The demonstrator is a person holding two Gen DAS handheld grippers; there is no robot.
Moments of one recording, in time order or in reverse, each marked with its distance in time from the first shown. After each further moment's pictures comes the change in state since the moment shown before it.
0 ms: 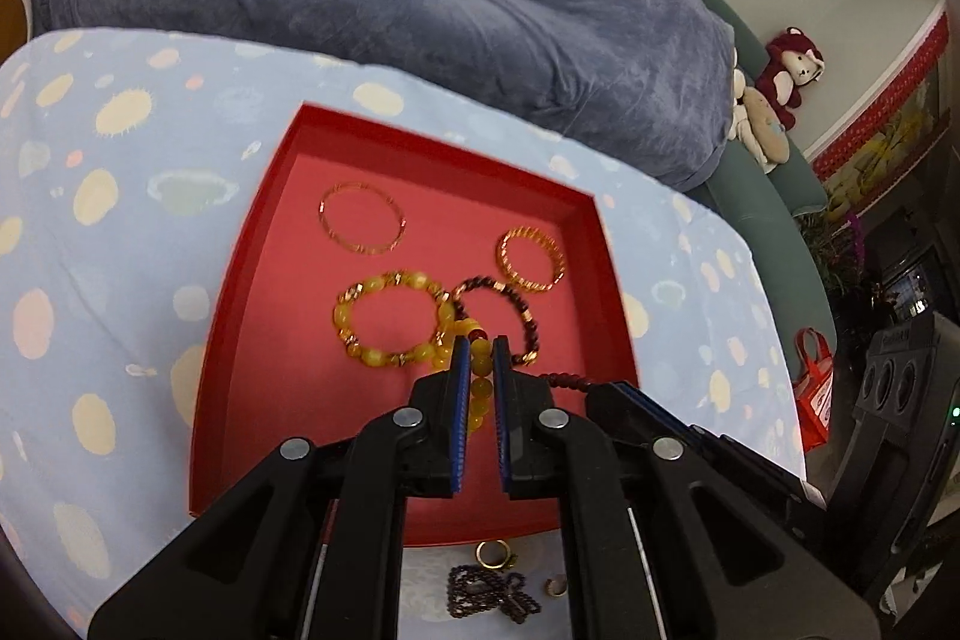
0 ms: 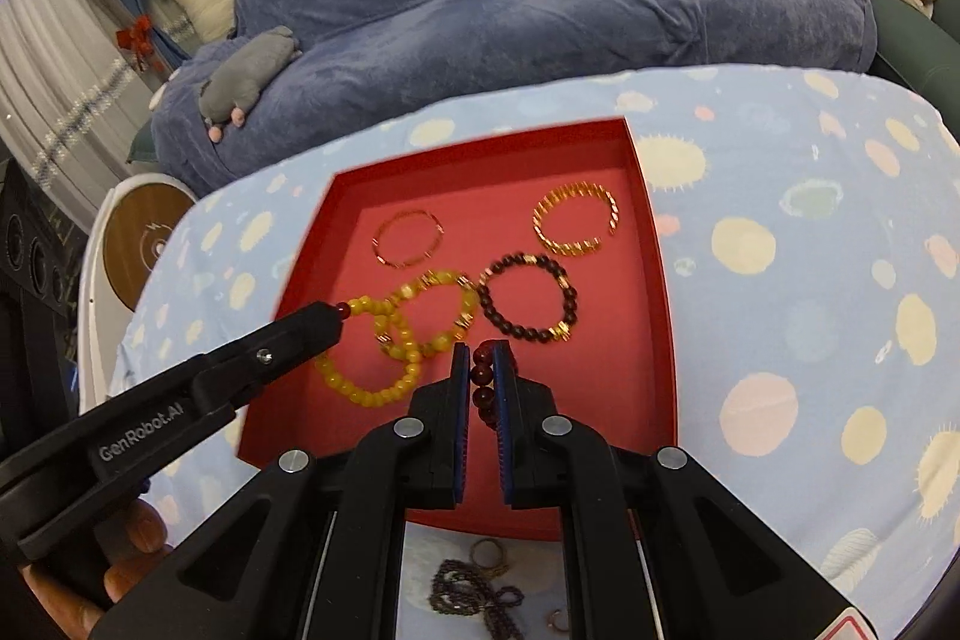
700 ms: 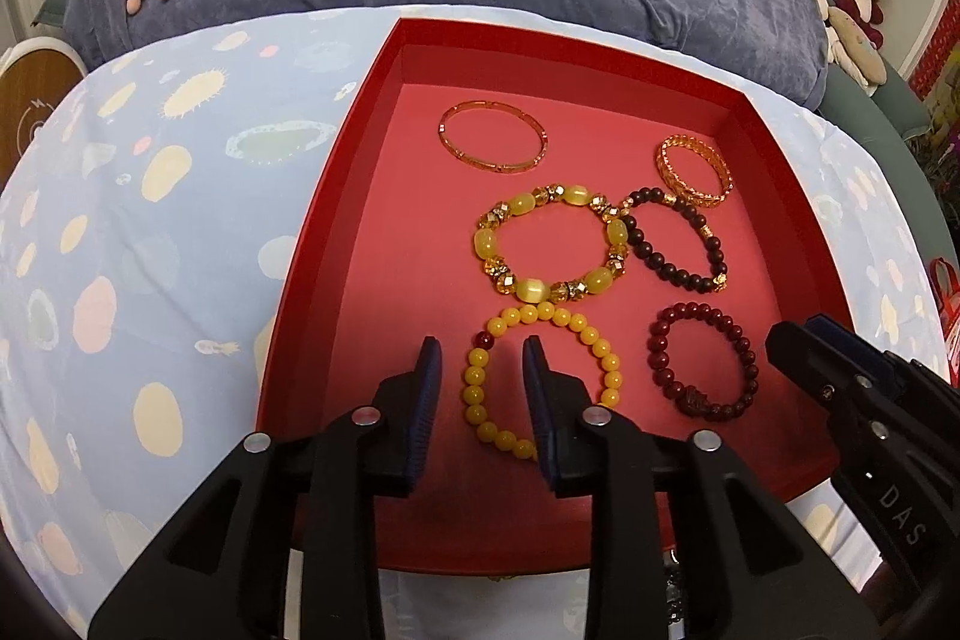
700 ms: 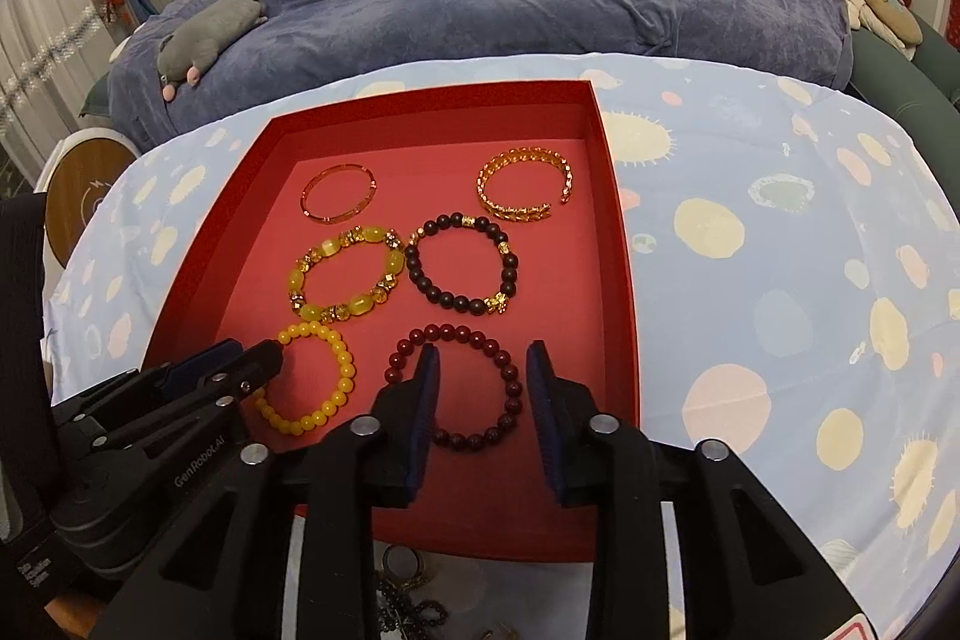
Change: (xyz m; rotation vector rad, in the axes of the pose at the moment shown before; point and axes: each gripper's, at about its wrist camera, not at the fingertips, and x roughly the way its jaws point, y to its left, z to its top) left arm 0.032 0.022 -0.031 0.146 0.017 0.315; right arm 0.014 -0.003 -0.016 -0.082 -0.023 -0.142
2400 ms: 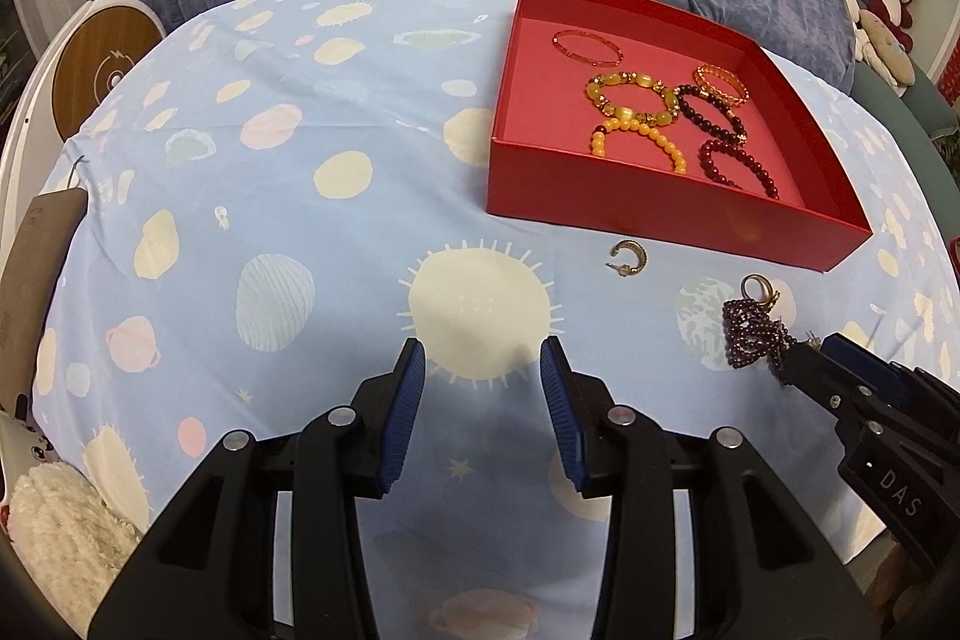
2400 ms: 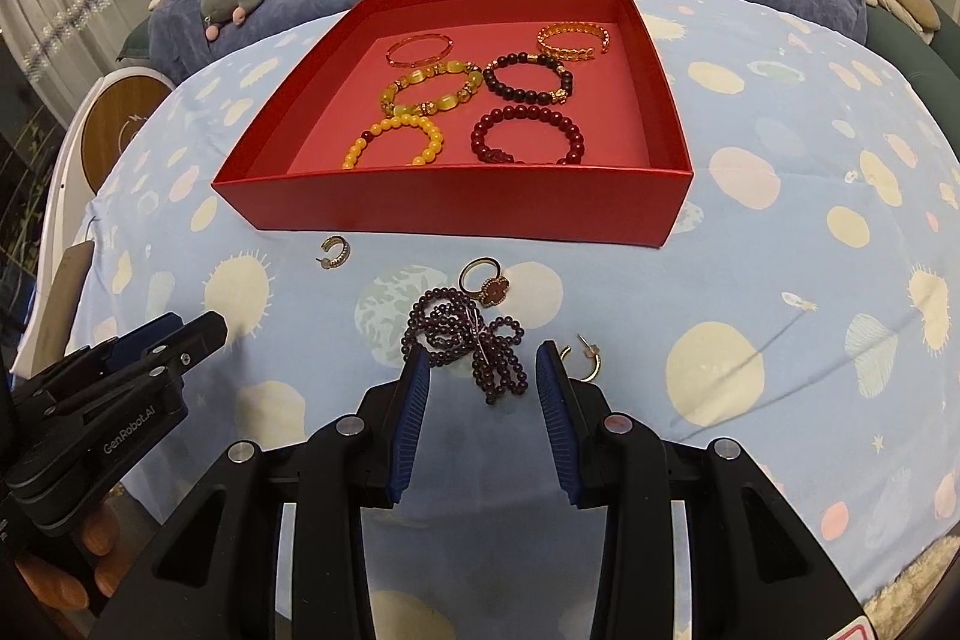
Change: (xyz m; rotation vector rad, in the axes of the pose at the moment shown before) left arm -0.075 0.042 -0.111 -0.066 0.010 0.111; right arm -0.043 0.025 -0.104 -0.046 0.099 0.051
